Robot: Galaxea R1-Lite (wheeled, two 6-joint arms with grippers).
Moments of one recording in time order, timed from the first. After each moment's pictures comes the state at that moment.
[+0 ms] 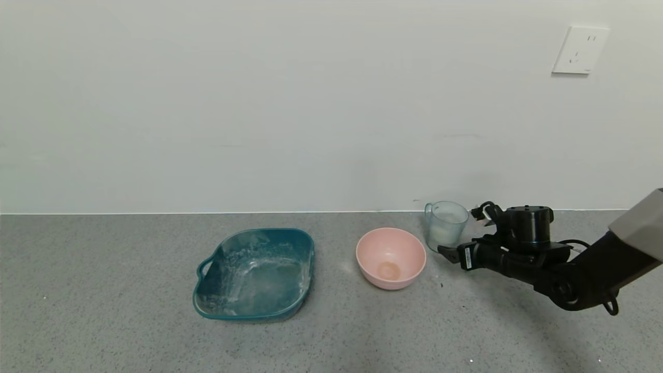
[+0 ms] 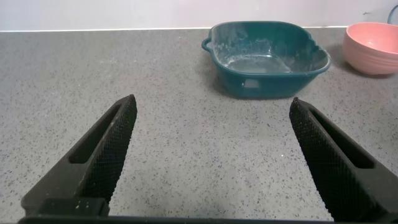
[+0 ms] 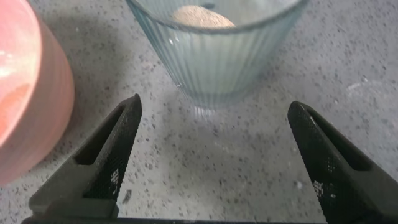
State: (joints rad) left arm 0.00 0.00 0.00 0.00 0.00 0.00; right arm 0.17 2.18 -0.90 -0.81 0.13 -0.02
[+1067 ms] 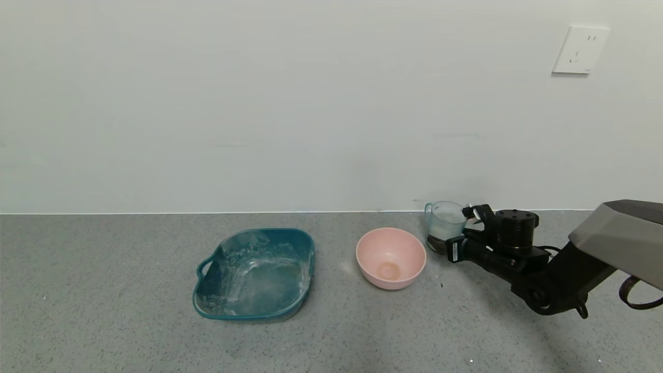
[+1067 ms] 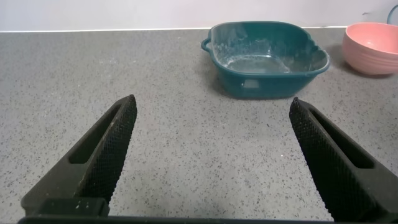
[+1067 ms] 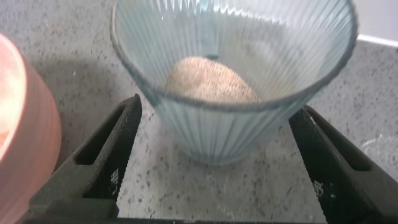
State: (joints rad) left arm 0.00 0.00 0.00 0.00 0.00 0.00; right arm 0.19 2.33 -0.96 -1.06 0.12 -0.02
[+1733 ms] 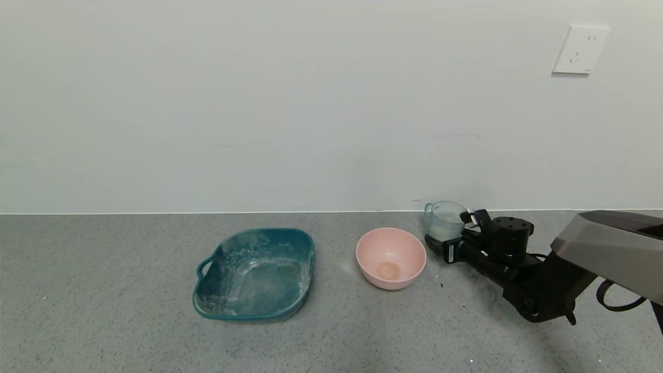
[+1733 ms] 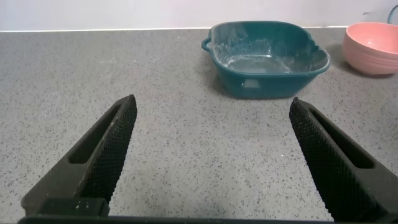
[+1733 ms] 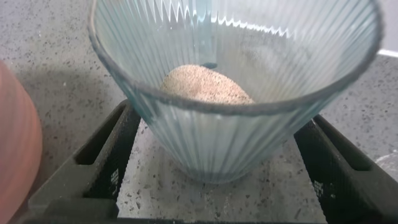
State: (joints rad) left arm 0.00 0.00 0.00 0.00 0.00 0.00; right arm 0.19 2.41 -0.98 -1.21 0.12 -0.02
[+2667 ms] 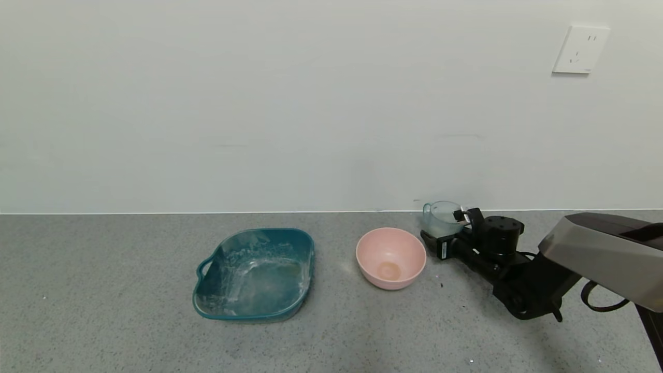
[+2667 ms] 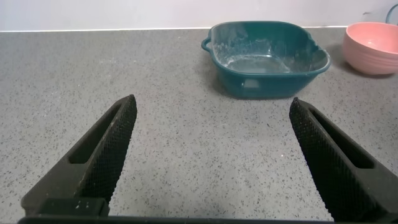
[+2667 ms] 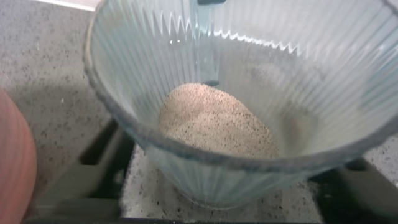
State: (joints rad) left arm 0.00 0.00 0.00 0.00 0.00 0.00; right arm 0.21 2.46 -1.04 -1.23 0.10 -0.02
